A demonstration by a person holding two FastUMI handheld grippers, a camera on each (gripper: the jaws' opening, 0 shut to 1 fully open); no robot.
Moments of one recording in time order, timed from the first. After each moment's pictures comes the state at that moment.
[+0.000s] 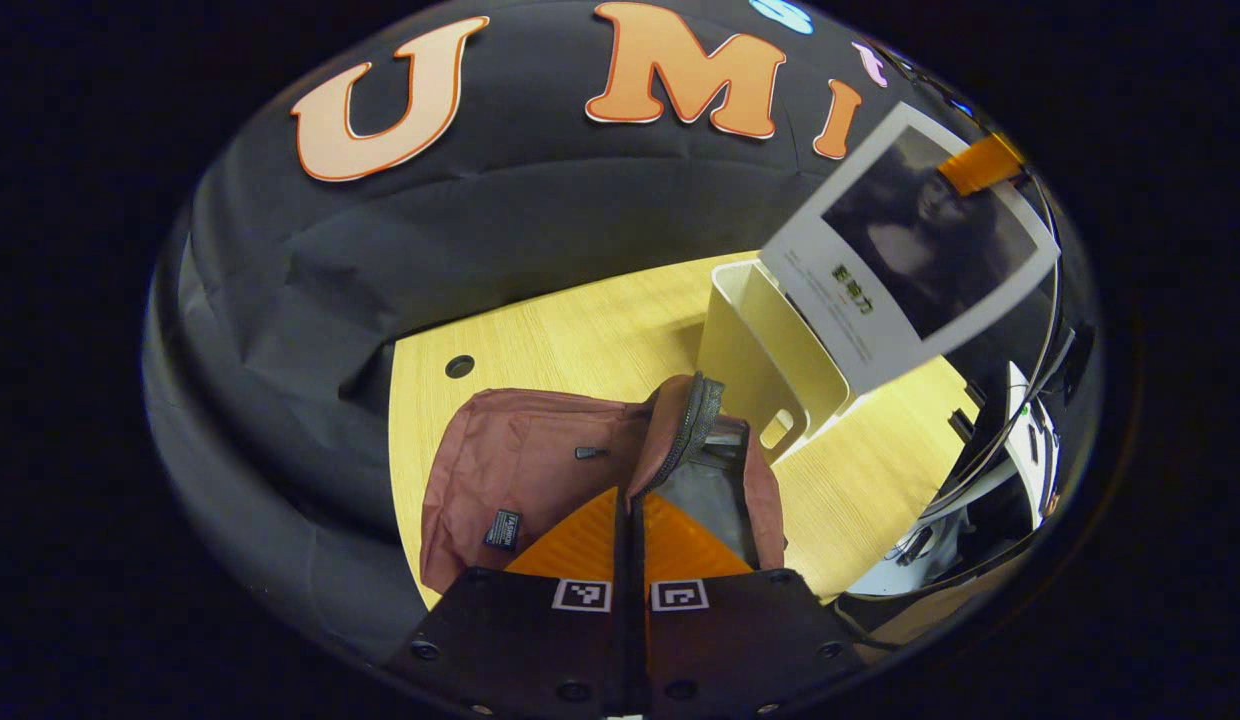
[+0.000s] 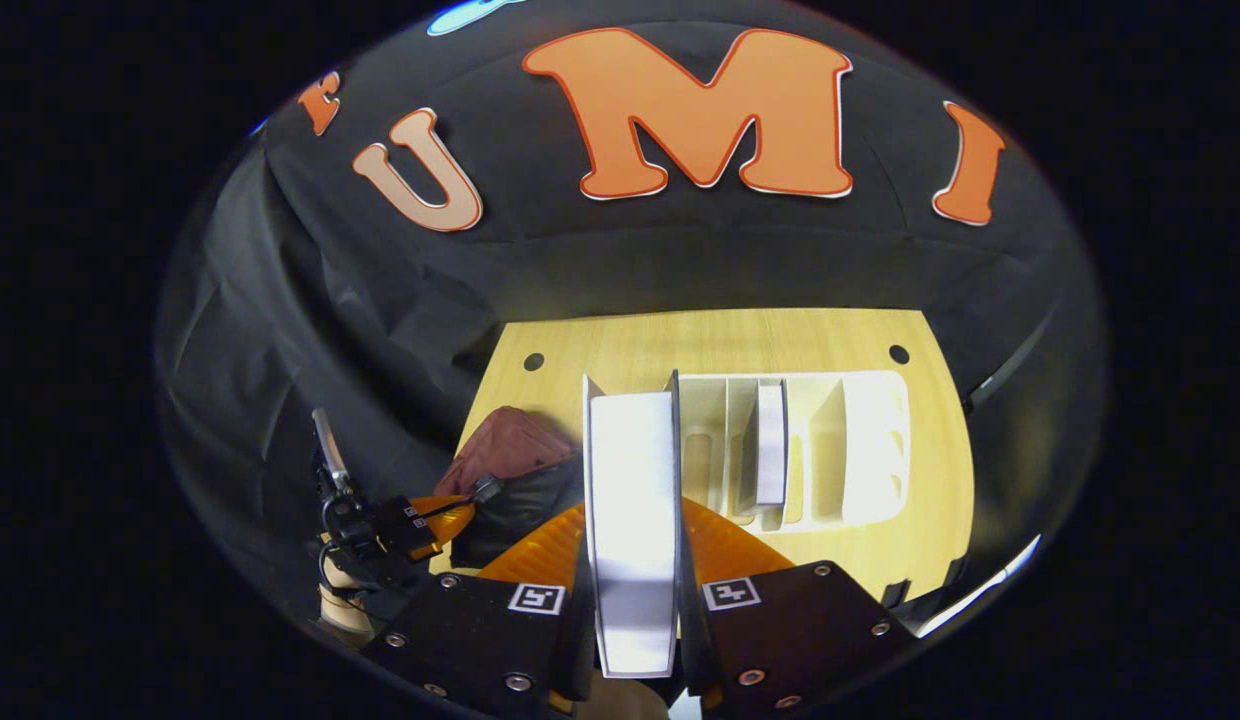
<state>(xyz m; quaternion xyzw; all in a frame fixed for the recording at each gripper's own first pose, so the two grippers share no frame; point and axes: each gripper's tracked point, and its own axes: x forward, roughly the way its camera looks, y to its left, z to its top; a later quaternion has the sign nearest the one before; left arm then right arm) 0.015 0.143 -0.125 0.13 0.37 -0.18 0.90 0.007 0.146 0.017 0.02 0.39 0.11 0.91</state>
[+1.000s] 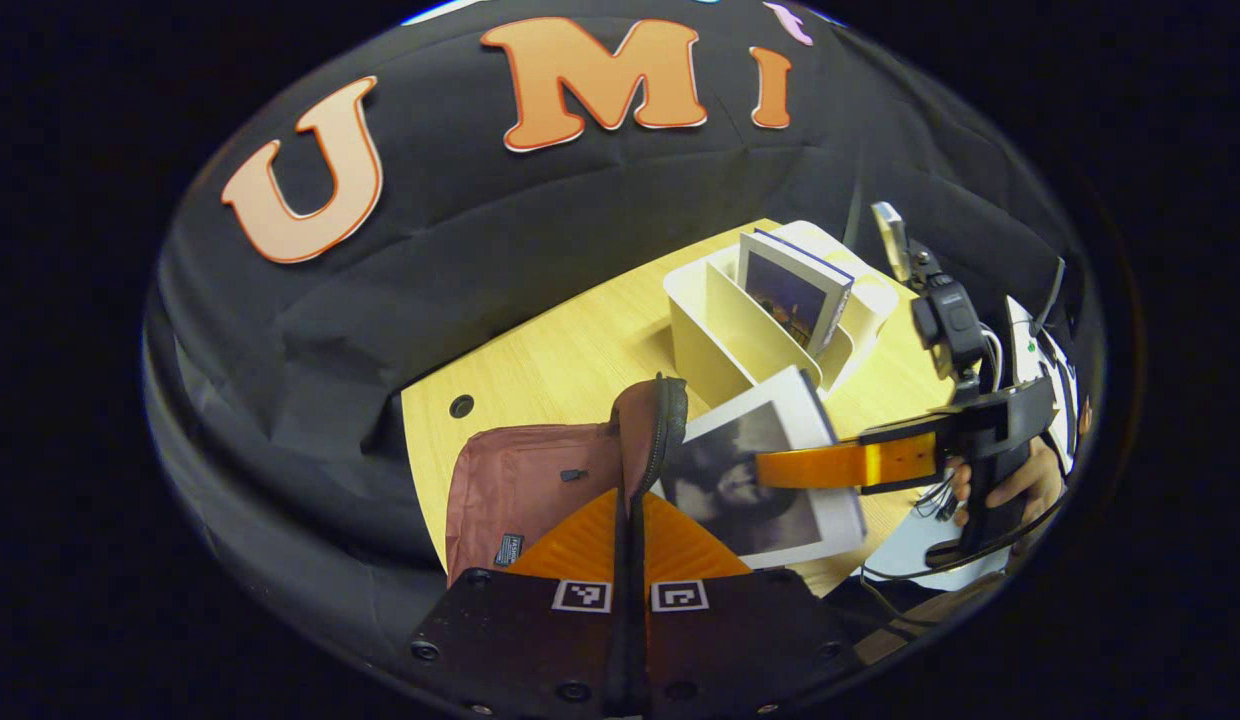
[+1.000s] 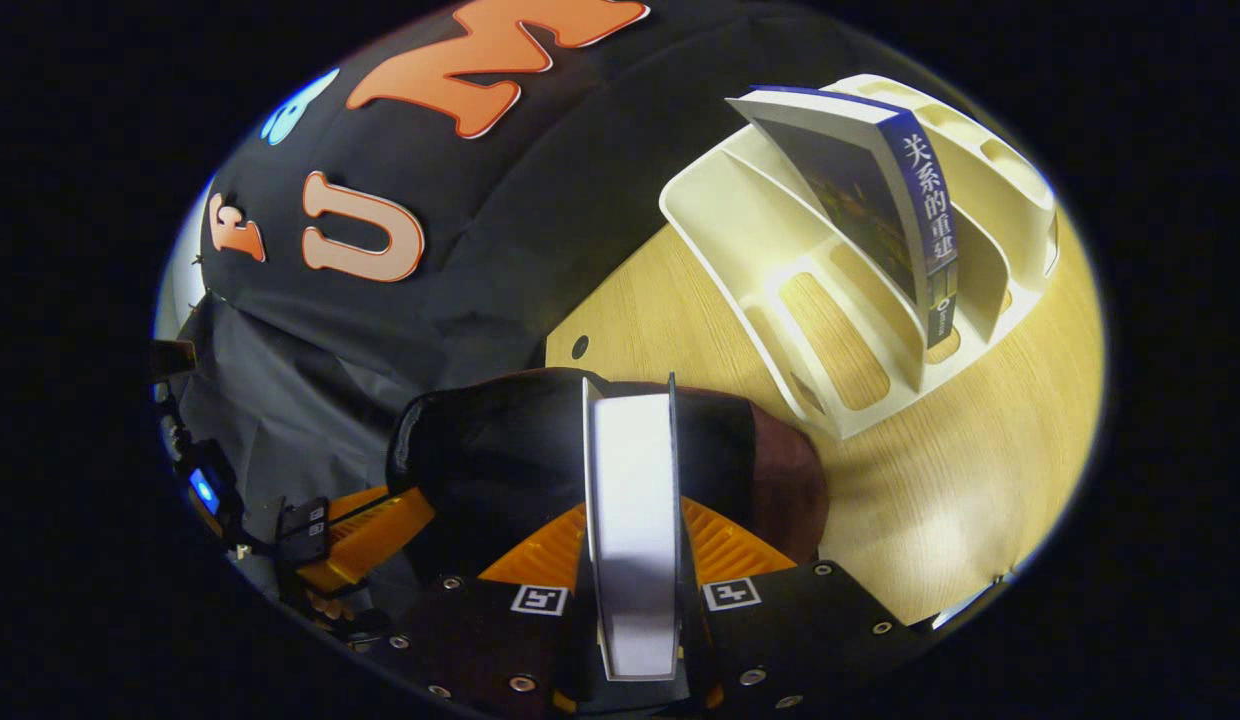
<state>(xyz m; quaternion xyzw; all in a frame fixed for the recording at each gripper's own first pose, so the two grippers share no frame) 0.004 0.097 -0.093 0.25 0.37 -0.20 0.87 0.037 0.243 -0.226 0.29 0.36 0.15 0.87</state>
